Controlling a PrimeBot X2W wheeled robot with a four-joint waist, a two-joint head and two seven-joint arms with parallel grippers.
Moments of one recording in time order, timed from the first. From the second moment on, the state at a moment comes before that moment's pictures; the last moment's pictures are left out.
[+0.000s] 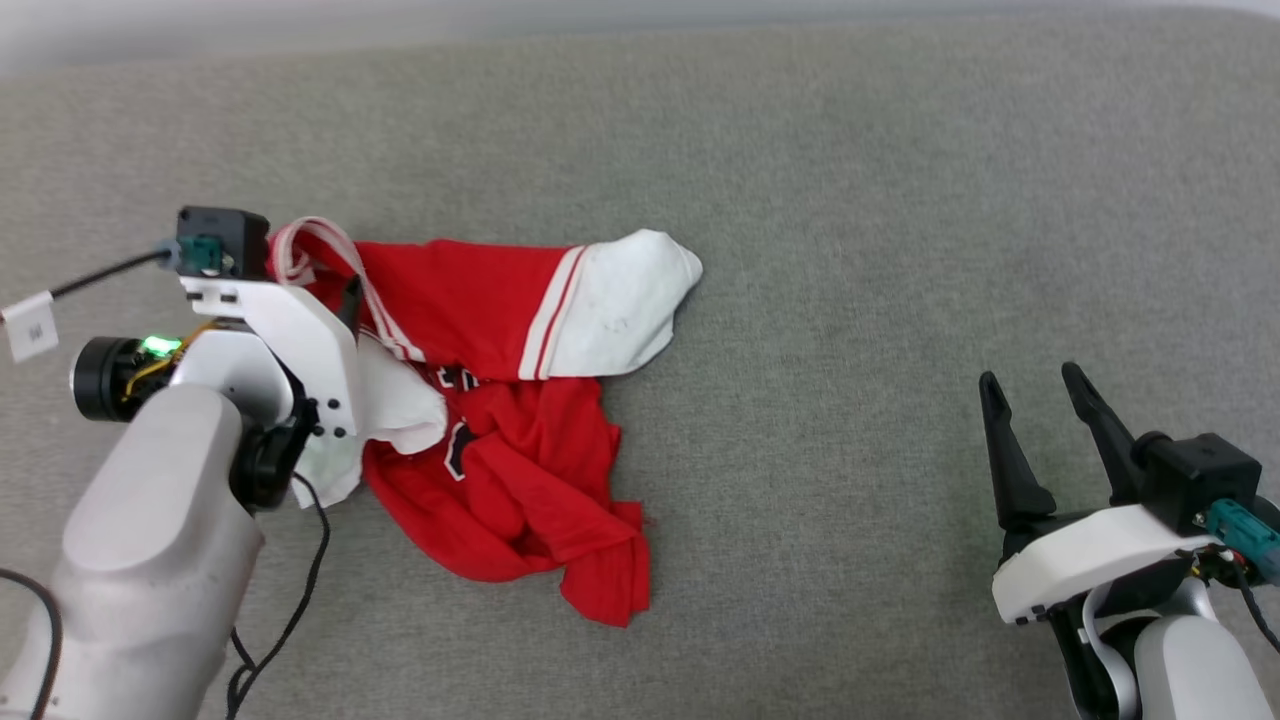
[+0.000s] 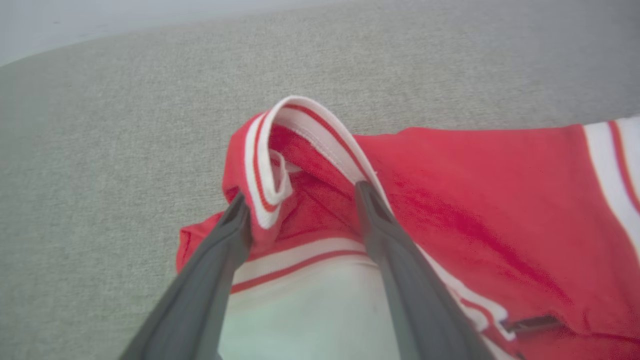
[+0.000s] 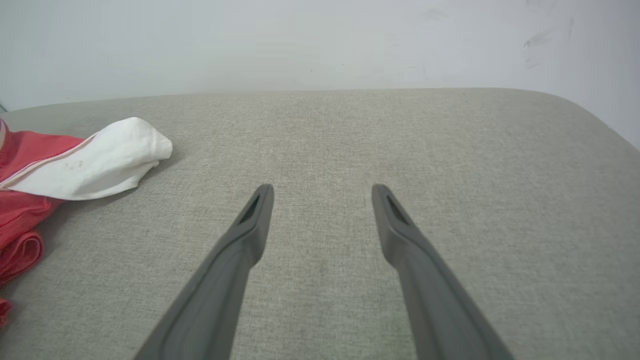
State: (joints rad) left arm -0.73 0.43 -0.43 0.64 -0.58 0.05 0.24; right arm -0.15 -0.05 -0.02 0.08 0.11 0.13 -0.05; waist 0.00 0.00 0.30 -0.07
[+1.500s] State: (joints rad) left arm -0.29 0.33 -0.47 0.08 -0.50 0.22 -0.22; right arm -0.45 -0.08 0.05 0.36 0.09 0.13 0.20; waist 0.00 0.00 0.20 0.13
